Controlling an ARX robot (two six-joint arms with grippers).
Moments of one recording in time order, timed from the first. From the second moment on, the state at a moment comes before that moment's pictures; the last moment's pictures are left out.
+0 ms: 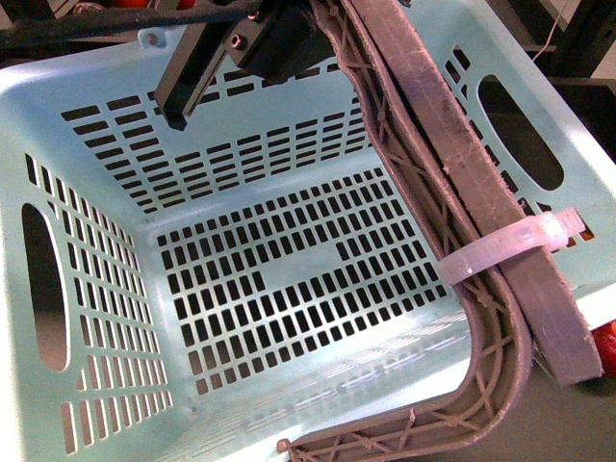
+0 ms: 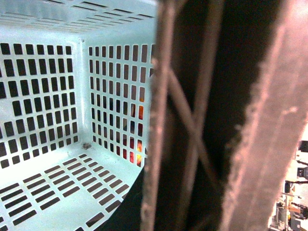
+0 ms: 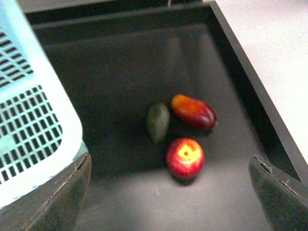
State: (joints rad) left arm -0.57 1.61 0.97 0.14 0.24 -1.05; right arm -0.20 0.35 0.16 -0.24 -0.04 0.04
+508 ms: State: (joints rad) left arm -0.57 1.61 0.97 0.13 0.24 -1.05; right arm -0.43 1.66 0.32 0.63 -0.06 -0.31
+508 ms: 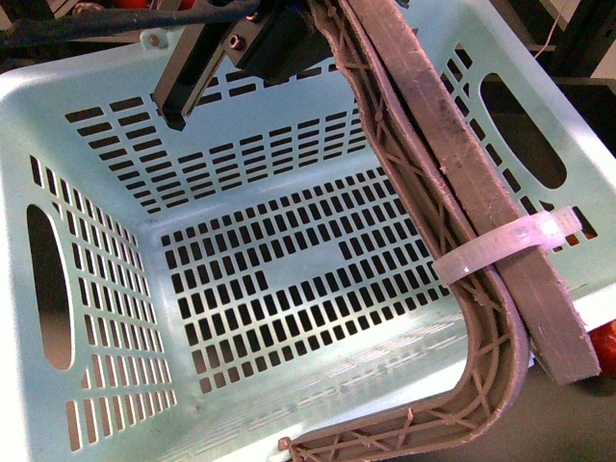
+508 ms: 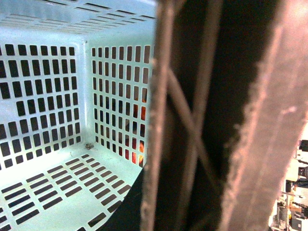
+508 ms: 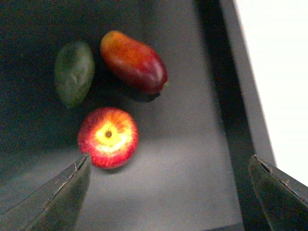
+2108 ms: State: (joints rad) left arm -0.57 1.61 0.97 0.13 0.24 -1.05; right arm -0.21 2.26 0.72 0.51 0.03 -0.29
